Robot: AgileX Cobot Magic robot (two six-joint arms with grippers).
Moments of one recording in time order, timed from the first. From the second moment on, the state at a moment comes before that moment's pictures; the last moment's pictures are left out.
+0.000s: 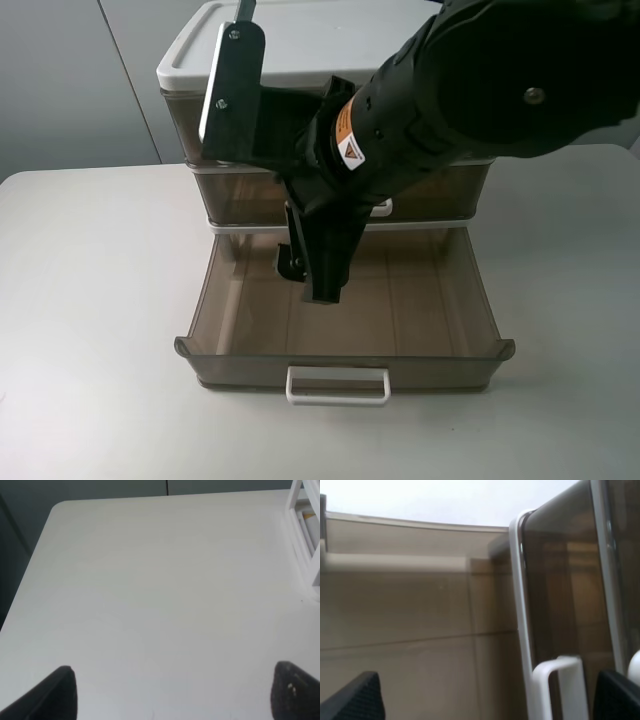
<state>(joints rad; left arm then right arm) -0.02 0.00 -0.51 0.09 1.09 -0.04 1.00 1.54 -1.03 -0.33 0.51 -0.34</state>
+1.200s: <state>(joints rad) -0.02 0.00 -0.51 0.09 1.09 -0.04 1.00 1.56 -1.03 -0.29 0.38 -0.41</state>
